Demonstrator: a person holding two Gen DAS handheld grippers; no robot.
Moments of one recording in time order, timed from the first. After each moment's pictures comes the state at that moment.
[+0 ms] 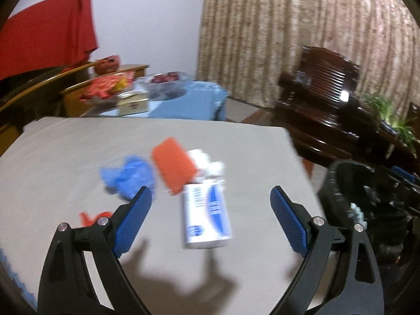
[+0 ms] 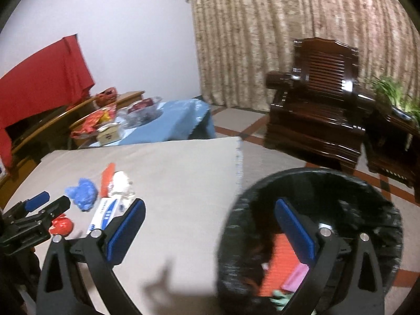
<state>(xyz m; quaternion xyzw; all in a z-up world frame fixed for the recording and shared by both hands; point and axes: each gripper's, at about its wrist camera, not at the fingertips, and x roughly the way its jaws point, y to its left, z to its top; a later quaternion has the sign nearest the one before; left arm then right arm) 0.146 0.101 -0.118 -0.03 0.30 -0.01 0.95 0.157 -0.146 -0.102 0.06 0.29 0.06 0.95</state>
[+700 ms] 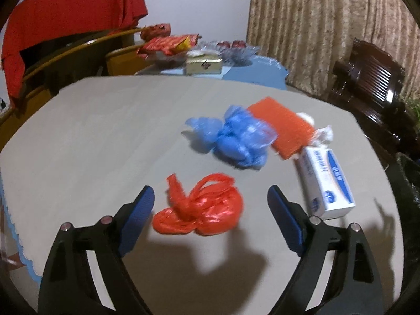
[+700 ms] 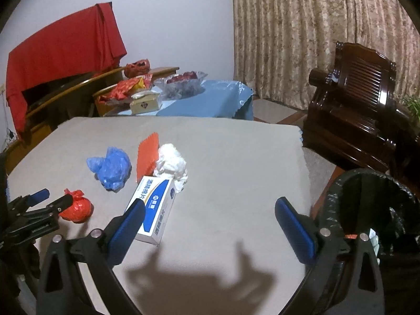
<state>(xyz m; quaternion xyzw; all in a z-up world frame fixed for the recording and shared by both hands) 0.143 0.227 -0.185 -0.05 0.37 0.09 0.92 0.183 -0.038 -0.144 0.00 0.32 0.12 0.94</state>
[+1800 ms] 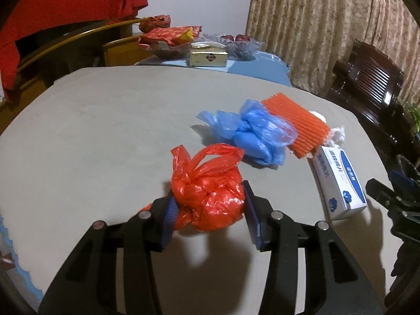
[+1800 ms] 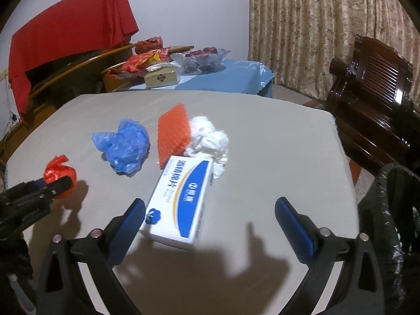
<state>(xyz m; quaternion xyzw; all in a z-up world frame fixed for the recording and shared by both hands) 0.154 0.258 -0.196 -0.07 0.37 0.08 0.92 0.205 0.031 -0.184 -0.01 0.36 0.14 0.92</state>
